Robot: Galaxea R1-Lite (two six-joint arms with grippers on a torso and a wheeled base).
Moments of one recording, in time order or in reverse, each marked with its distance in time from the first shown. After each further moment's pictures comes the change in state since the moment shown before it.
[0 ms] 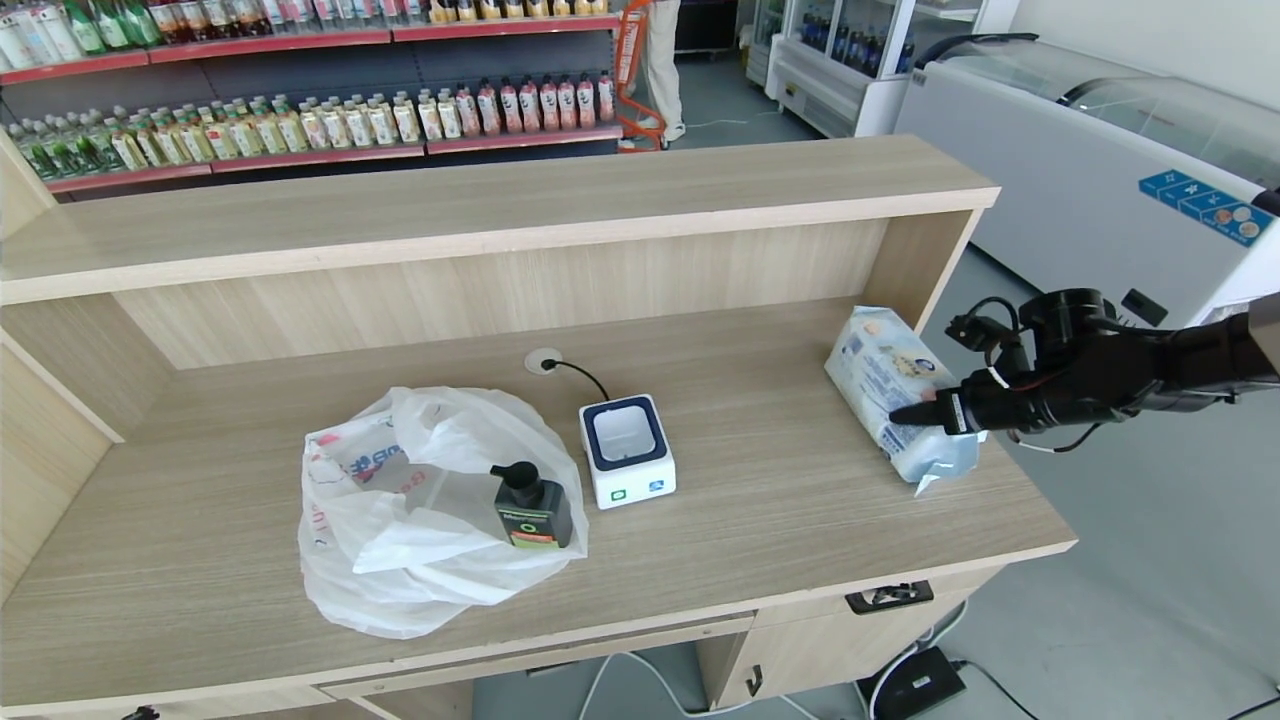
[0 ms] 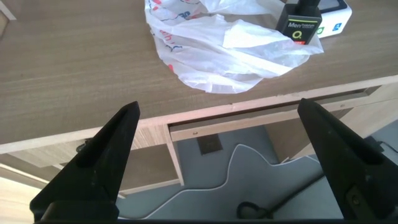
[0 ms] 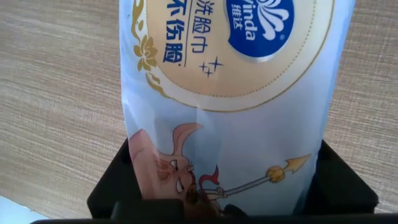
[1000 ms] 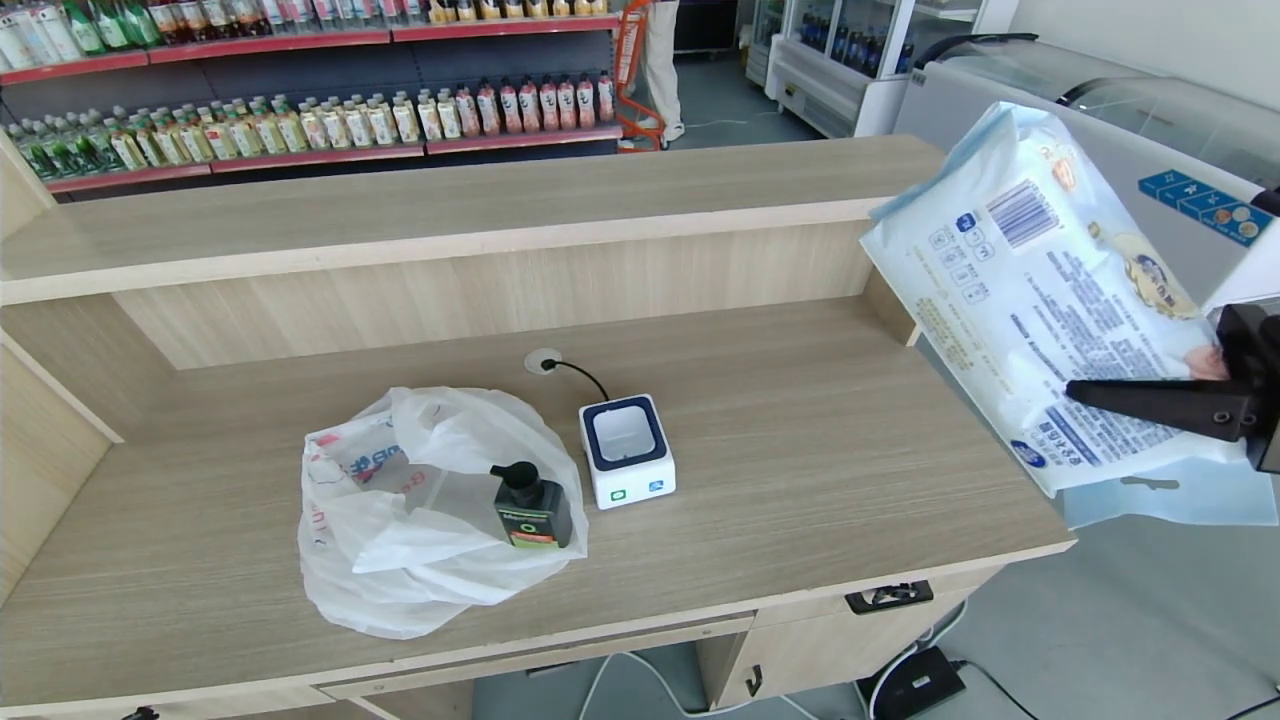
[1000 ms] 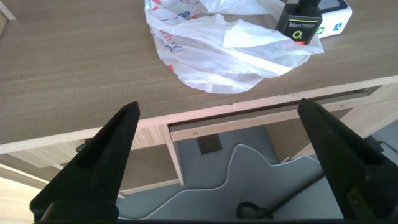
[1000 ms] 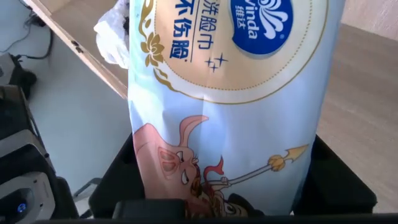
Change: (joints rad) left arm 0.000 0.000 0.000 0.000 0.000 0.000; right arm -0.081 -0.856 0.561 0.009 0.579 -0.226
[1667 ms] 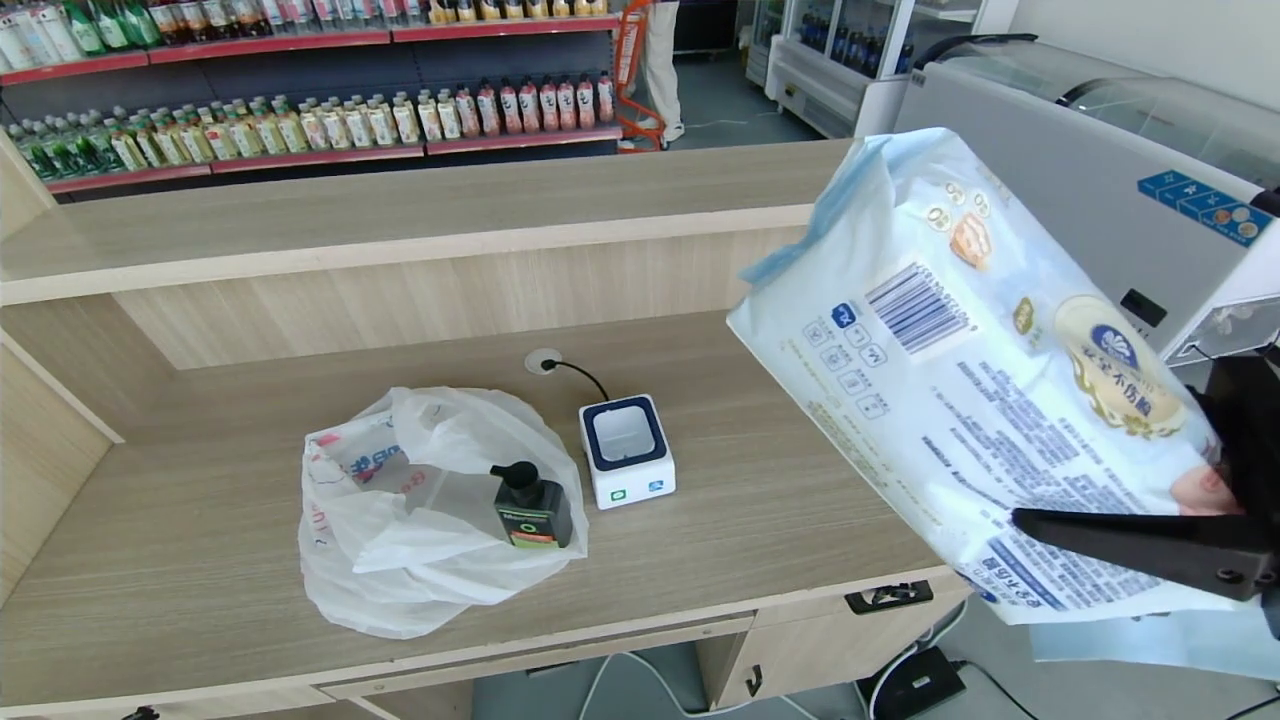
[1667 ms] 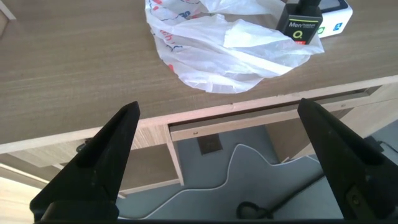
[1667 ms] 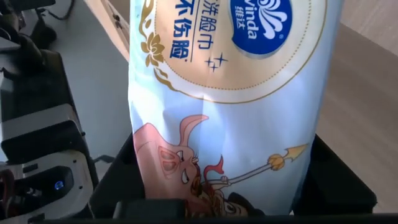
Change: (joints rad) left arm 0.000 0.000 0.000 0.000 0.000 0.000; right arm 0.562 -0.251 0.126 -0.008 -0.480 0.092
